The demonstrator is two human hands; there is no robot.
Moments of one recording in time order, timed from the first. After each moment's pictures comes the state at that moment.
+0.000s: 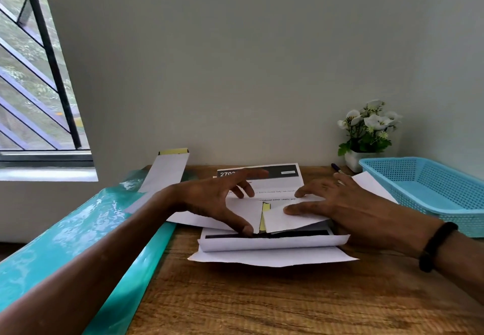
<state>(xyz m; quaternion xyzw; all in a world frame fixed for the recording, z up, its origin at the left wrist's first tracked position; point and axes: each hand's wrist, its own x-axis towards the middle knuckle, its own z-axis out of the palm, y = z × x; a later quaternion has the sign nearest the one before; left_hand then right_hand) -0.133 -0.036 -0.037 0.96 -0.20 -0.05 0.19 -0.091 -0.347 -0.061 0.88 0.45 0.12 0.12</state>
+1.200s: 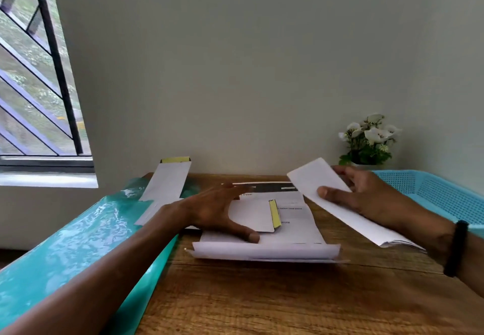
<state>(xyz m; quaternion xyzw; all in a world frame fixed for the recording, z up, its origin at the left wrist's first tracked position) -0.124 -0.029 -0.056 0.98 -0.13 0.00 0.11 -0.089 -0.354 -0.037 0.89 0.22 0.07 -0.40</state>
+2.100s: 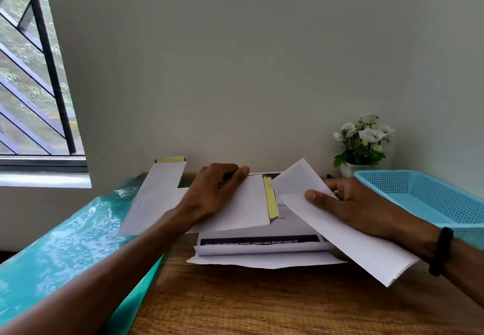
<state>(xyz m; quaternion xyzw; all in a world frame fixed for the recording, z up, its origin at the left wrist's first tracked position) -0.136 -0.055 -0.044 0.89 -0.14 0.32 0.29 -0.105 -0.346 -0.041 0.84 0.33 0.03 -0.43</state>
